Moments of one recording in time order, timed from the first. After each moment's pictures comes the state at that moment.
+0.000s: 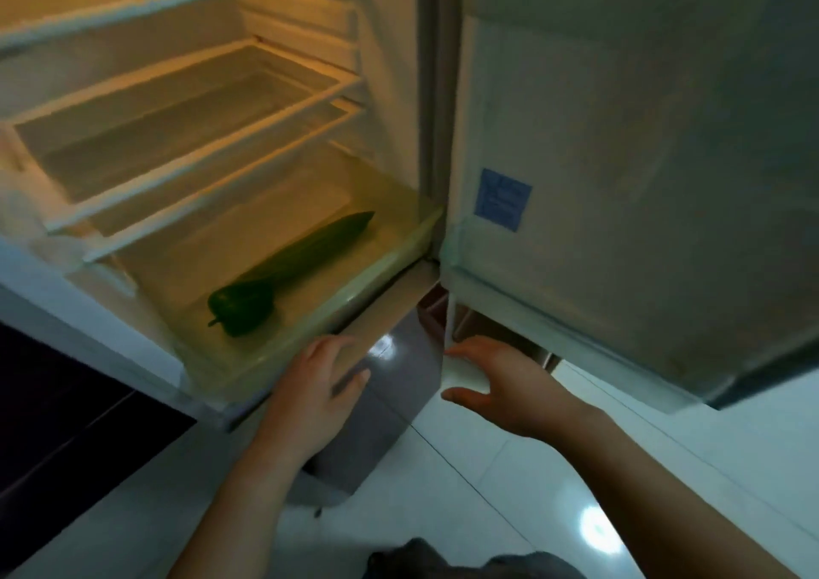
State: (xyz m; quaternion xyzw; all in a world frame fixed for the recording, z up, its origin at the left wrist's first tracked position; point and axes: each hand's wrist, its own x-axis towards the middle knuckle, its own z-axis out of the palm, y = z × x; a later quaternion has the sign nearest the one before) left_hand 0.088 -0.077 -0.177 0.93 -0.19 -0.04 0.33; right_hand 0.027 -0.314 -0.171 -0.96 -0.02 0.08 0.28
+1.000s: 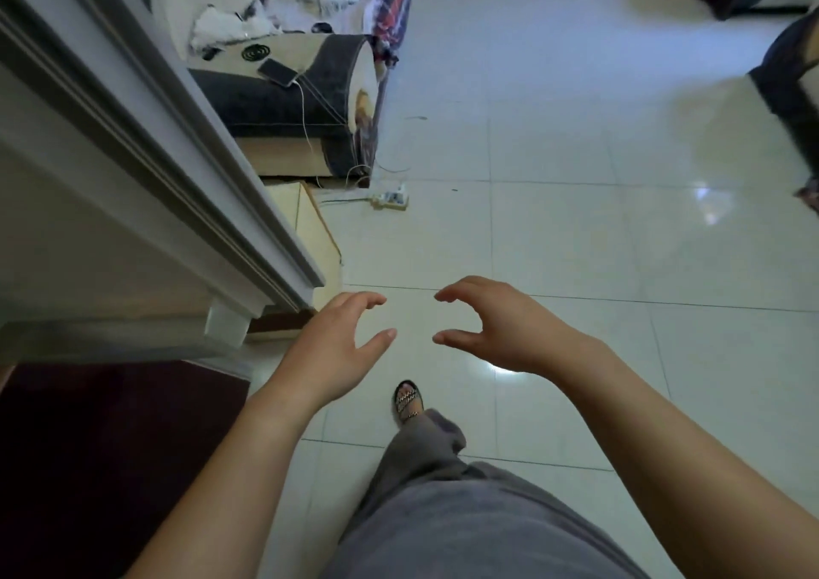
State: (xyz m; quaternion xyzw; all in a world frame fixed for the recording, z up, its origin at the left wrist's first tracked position) left_hand -0.165 -0.559 -0.184 0.83 -0.46 -0.25 0.19; right_hand -0.324 -0.697 -0.177 -0.91 0.27 0.04 0.30
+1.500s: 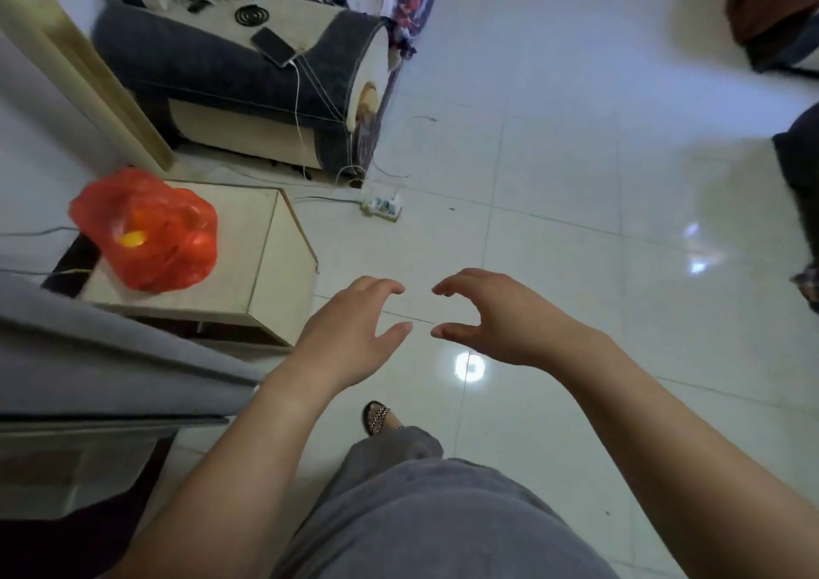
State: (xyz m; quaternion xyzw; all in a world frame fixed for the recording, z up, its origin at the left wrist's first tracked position) left_hand -0.082 -0.744 -0.206 0.83 -0.46 -0.26 0.18; right_hand -0.213 -0.885 -0.176 -0.93 0.22 0.13 0.26
